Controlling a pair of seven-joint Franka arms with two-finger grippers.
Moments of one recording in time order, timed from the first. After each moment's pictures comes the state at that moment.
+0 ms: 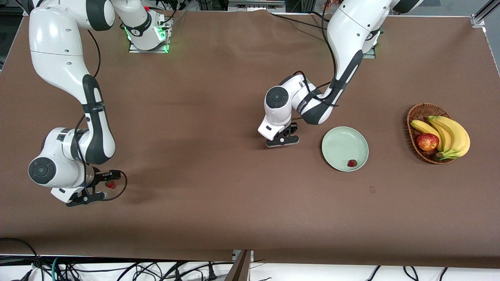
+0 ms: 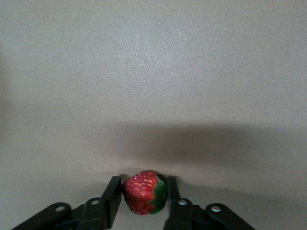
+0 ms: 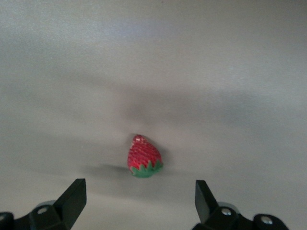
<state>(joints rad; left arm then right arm) -0.46 0.69 -0.24 -1.74 0.31 2.31 -1.01 0.14 0.87 -0.23 -1.34 0.09 2.13 -0.32</state>
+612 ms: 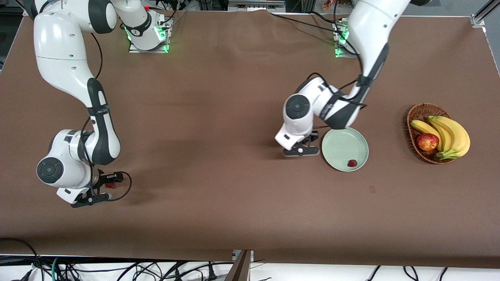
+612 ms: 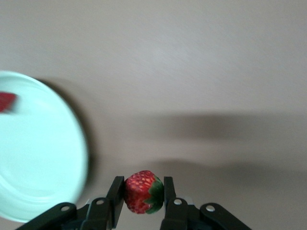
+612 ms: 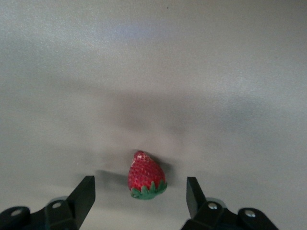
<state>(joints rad) -0.31 0.57 -0.24 -1.69 0.28 2.09 -0.67 0.14 0.90 -0.23 -1.35 0.09 2.19 -0.32</state>
